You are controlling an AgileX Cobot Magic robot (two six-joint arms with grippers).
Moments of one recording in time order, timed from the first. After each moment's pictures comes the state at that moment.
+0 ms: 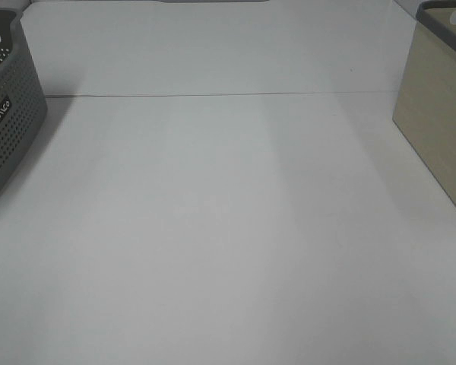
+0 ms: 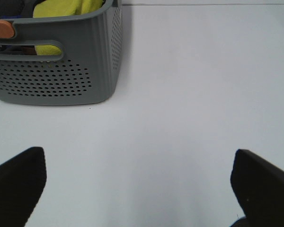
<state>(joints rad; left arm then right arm) 0.05 0.04 -0.50 -0.07 1.05 0.04 0.11 0.38 -0.88 -0.04 1.14 0.04</state>
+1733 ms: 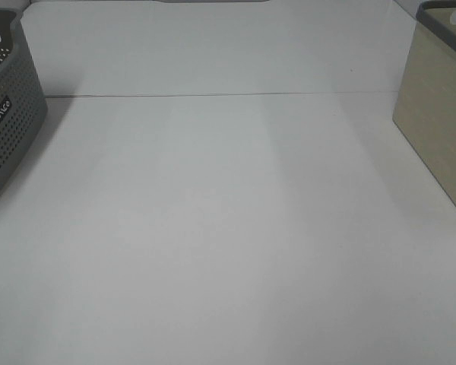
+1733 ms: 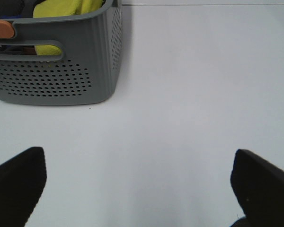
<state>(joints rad) 0.05 0.04 -0.50 -0.07 1.05 0.04 -0.02 0.00 -0.46 0.07 1.10 -0.04</state>
